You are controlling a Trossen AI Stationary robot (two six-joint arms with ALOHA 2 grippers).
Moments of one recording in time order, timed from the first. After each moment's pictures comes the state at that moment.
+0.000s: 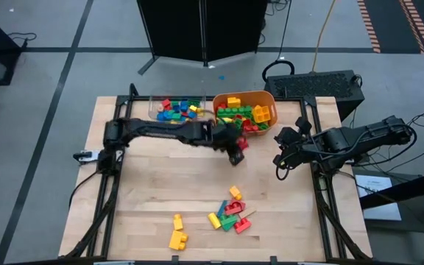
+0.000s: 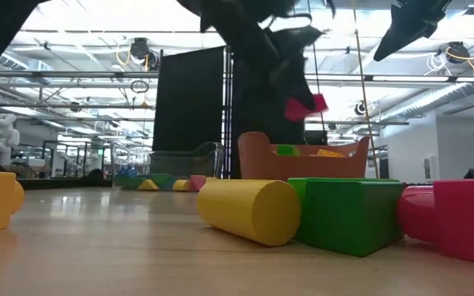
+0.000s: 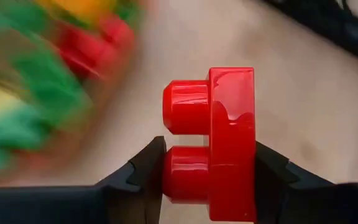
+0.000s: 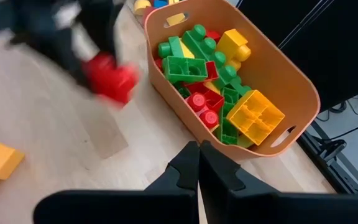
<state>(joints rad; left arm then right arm) 0.08 2.02 1.68 -0.47 -0.07 -0.43 0.27 1.03 1.06 -1.10 0.70 0.62</state>
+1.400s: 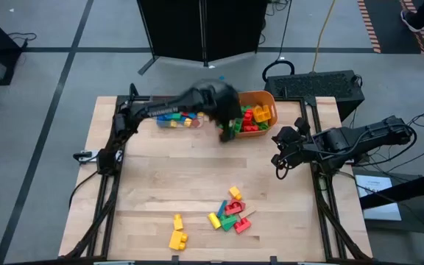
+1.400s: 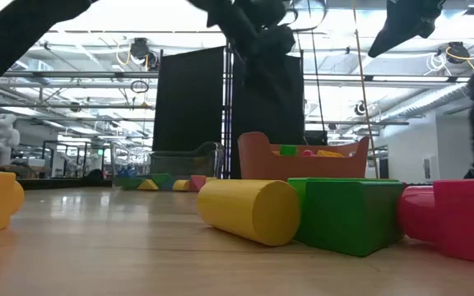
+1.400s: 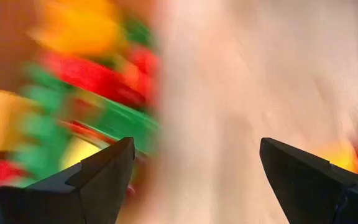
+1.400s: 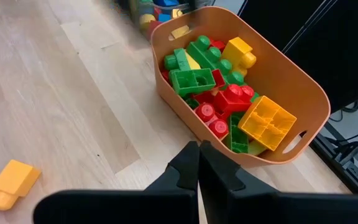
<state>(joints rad) 0.29 2.13 2.09 -0.92 0.19 0.10 0.27 1.03 1.06 -1.04 0.70 0.64</state>
